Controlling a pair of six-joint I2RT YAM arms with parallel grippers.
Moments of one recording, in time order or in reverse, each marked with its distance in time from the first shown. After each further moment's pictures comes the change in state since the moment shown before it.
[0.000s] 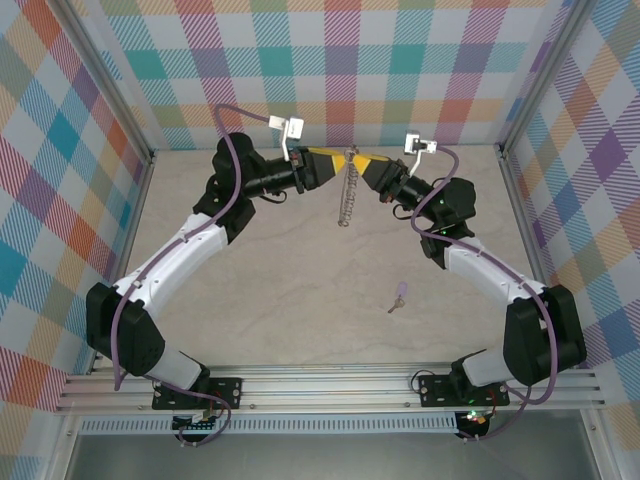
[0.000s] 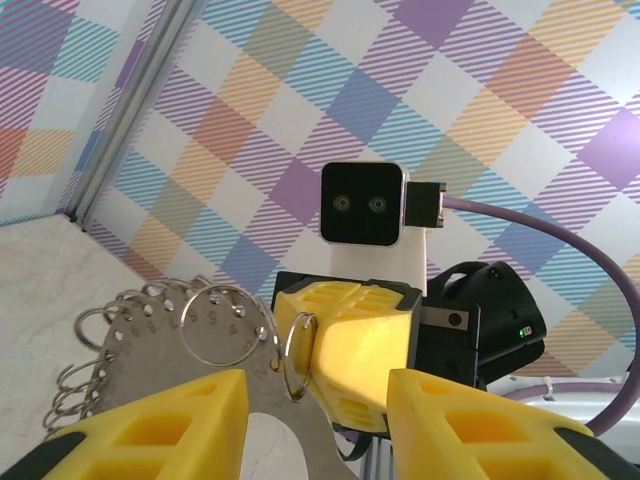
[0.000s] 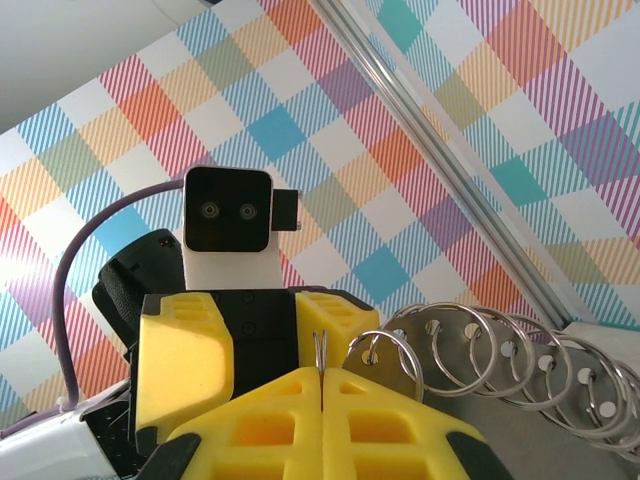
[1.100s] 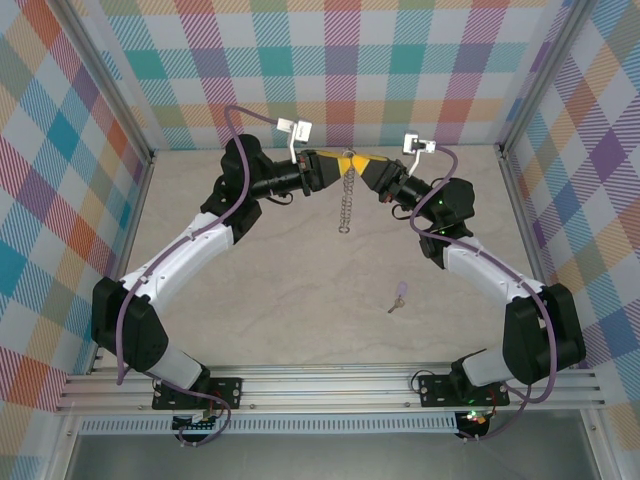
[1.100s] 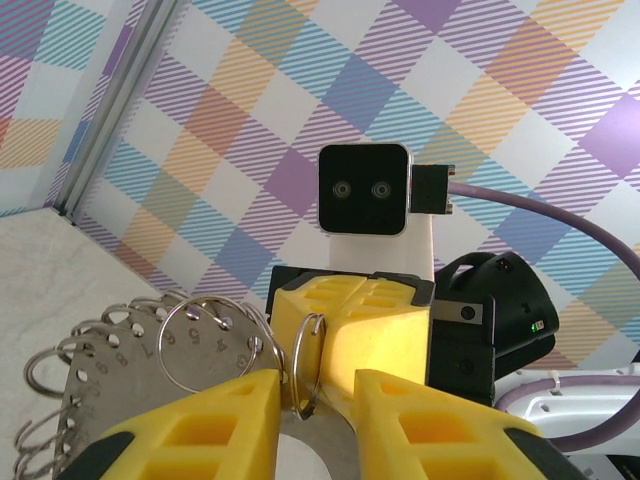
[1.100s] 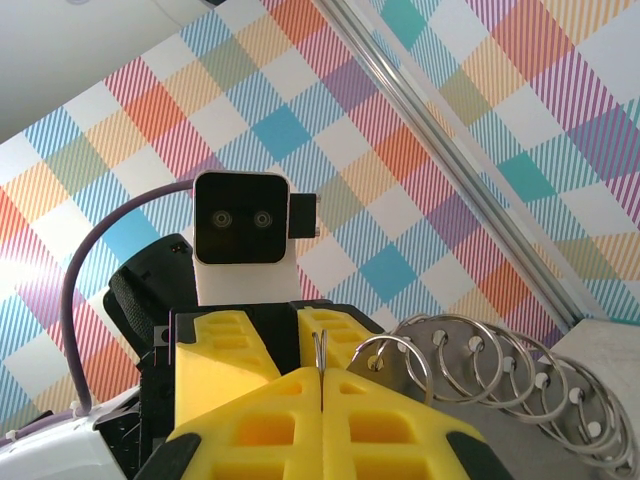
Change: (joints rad) left arm -0.022 0.028 0.001 0.021 -0.001 0.009; right arm 0.006 0.004 0.001 0.009 0.000 0.020
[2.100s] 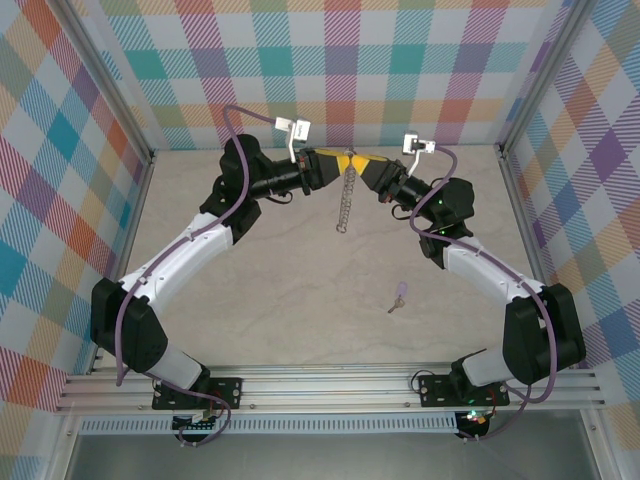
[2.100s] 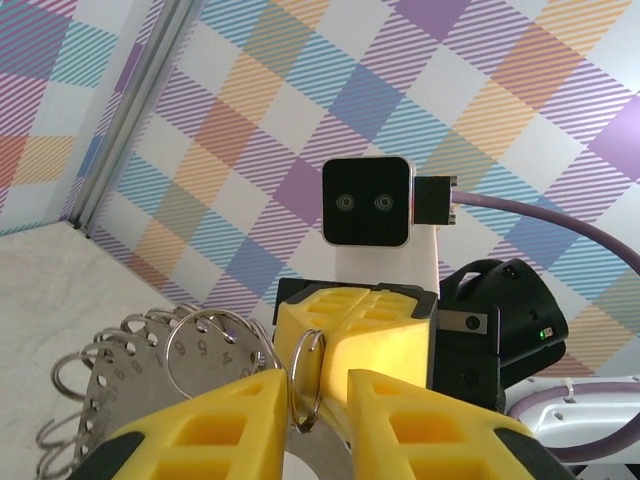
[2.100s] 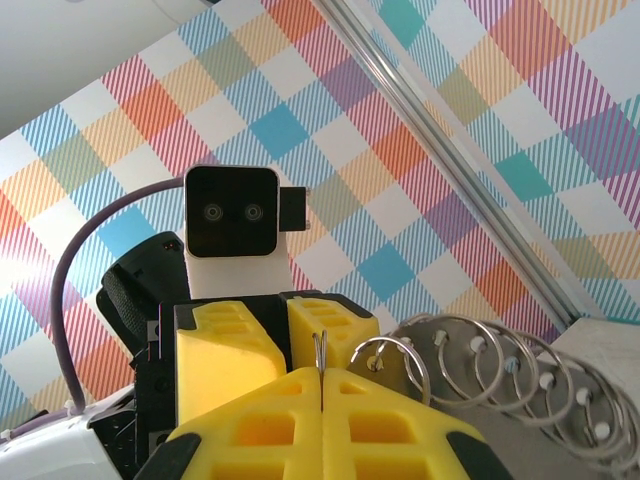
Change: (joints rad) left arm 0.000 -0.007 0.000 0.001 -0.028 0.023; right arm 0.000 0.000 0.000 -0.006 0.000 -0.008
